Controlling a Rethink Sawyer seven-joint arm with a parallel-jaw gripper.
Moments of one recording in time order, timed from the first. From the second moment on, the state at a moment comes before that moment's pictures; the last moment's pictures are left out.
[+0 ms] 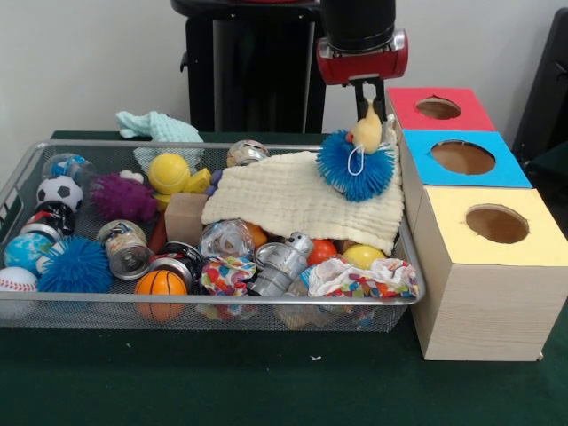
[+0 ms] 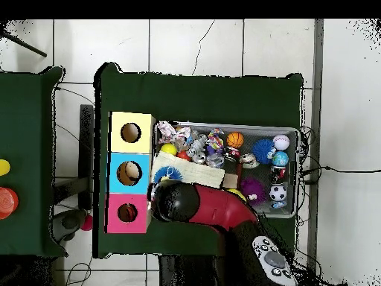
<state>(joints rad) -0.37 -0.80 0.24 2.04 0.07 0.49 1.63</state>
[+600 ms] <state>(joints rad) -0.34 -0.79 0.19 2.04 0.11 0.47 1.63</state>
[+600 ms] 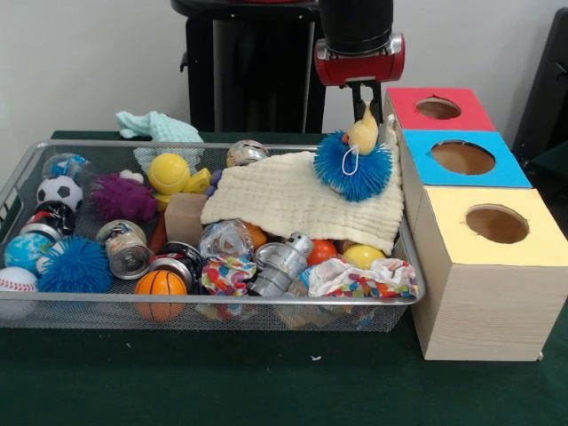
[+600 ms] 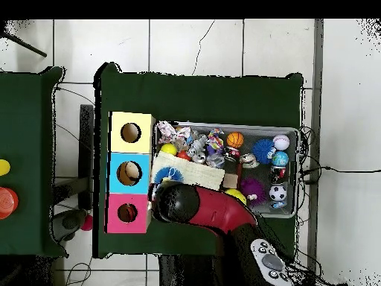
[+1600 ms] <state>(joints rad) -0.19 -0.80 0.10 2.08 0.29 0.47 1.68</state>
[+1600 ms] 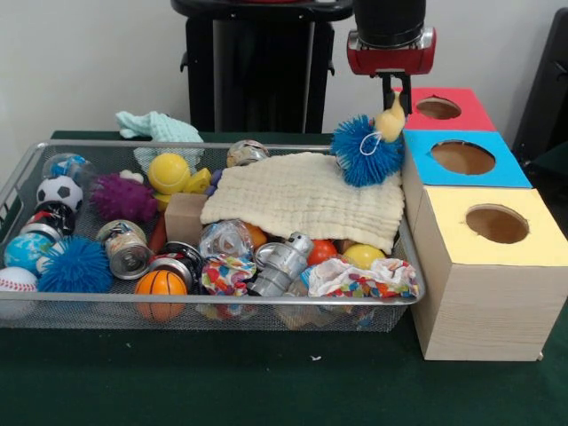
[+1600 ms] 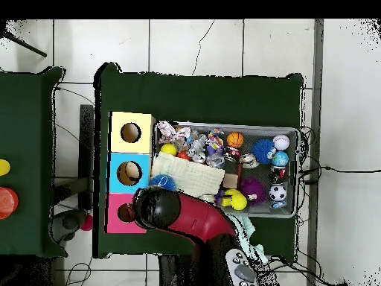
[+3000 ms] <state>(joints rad) -0.16 -0.82 0.08 2.09 0.36 0.47 1.72</state>
